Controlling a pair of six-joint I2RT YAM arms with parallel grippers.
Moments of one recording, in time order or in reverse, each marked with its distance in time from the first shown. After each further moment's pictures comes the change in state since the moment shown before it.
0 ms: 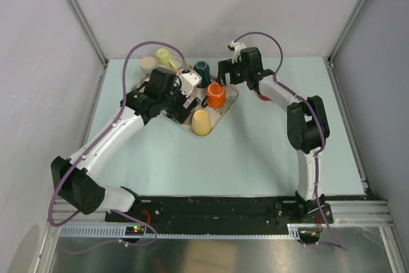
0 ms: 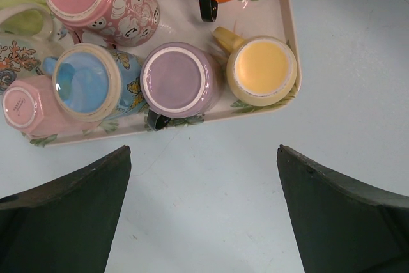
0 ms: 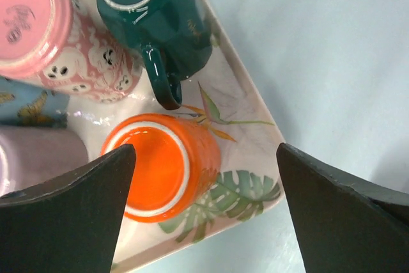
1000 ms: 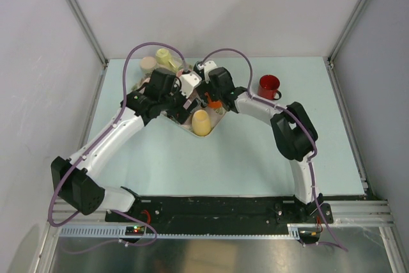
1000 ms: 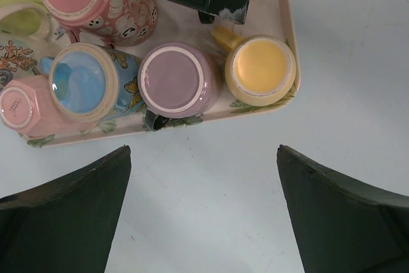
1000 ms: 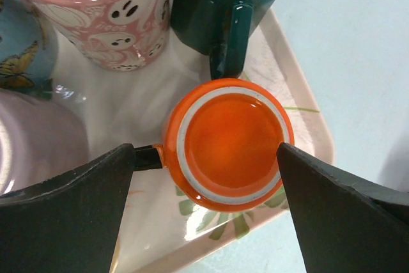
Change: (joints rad) left arm 0.000 -0.005 -0.013 0.012 0.003 0.000; right arm 0.265 -0.034 -0.105 0.047 0.447 -0.096
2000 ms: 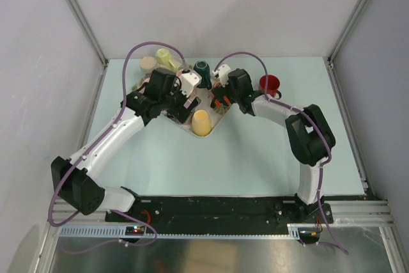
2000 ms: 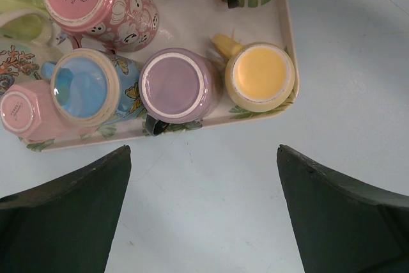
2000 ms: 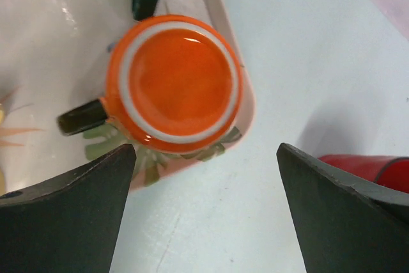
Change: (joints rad) left arm 0.000 0.000 -0.006 0.023 0.005 -0.010; right arm -0.096 -0.148 -0.243 0.091 -0.035 -0.270
